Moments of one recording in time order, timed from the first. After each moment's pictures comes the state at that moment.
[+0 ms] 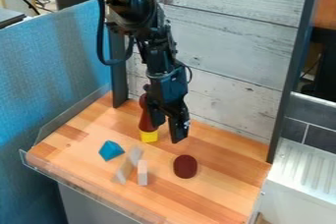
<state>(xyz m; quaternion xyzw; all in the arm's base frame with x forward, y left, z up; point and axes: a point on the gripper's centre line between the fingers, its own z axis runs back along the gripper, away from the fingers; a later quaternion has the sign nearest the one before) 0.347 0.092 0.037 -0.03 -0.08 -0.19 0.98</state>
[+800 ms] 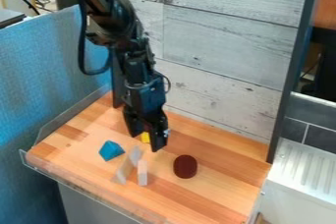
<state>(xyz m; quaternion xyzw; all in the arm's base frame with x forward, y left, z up) 0.329 0.124 0.019 -0.02 -0.06 -0.13 0.99</state>
